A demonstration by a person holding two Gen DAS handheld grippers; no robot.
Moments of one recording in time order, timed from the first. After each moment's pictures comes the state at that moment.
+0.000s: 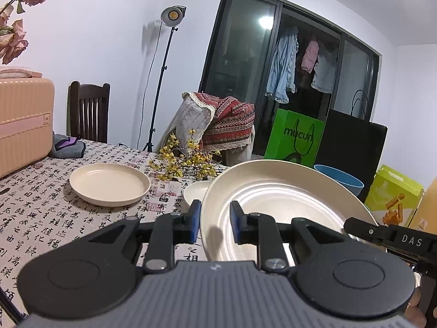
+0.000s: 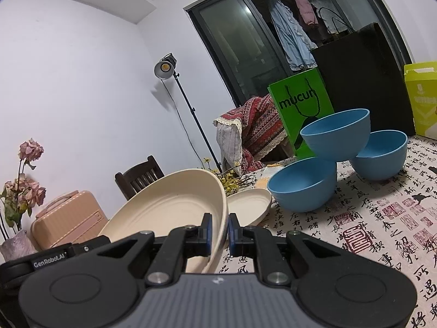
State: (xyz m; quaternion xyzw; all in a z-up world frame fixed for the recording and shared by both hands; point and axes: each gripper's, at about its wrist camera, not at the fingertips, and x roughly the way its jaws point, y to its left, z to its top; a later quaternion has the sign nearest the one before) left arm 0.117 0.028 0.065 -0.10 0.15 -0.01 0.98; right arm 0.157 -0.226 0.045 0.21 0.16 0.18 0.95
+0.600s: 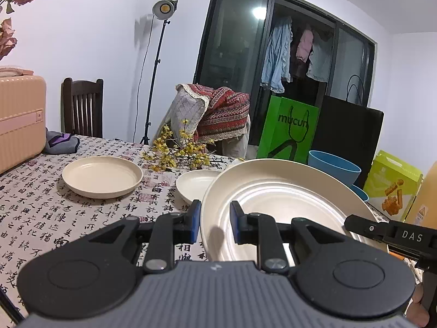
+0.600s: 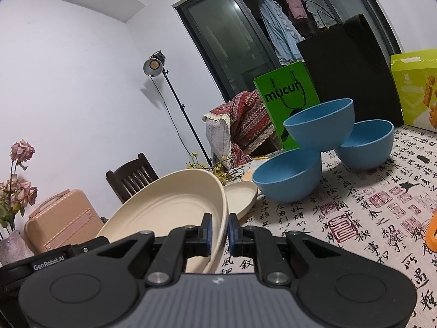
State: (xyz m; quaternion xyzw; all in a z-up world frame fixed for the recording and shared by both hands) left arm 0.121 0.011 0.053 -0.09 0.17 -0.02 0.98; right arm 0.155 -0.239 0.032 0.22 0.17 0.16 0.95
